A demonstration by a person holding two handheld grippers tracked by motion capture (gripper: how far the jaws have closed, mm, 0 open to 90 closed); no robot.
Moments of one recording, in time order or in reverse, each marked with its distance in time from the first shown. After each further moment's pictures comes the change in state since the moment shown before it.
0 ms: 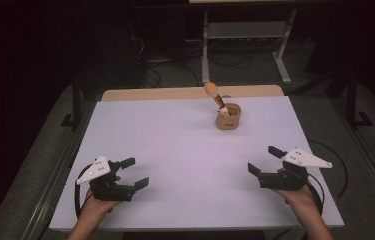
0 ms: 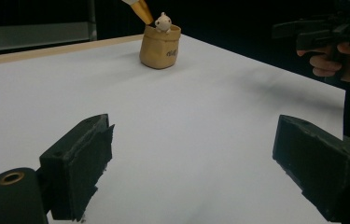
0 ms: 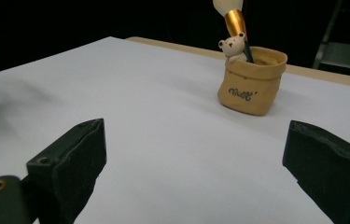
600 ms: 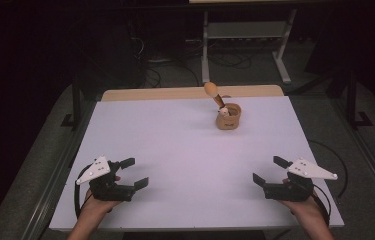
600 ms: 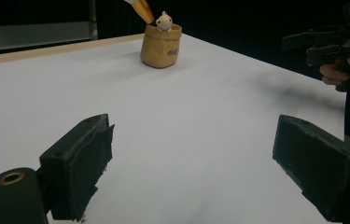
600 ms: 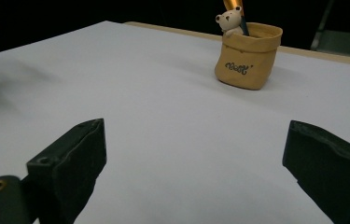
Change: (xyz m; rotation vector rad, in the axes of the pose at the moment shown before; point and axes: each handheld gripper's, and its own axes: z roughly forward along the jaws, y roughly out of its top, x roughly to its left) left arm 0.001 0.000 -0.001 0.002 0.004 0.003; right arm 0.003 -0.020 -0.016 0.040 -0.020 0.002
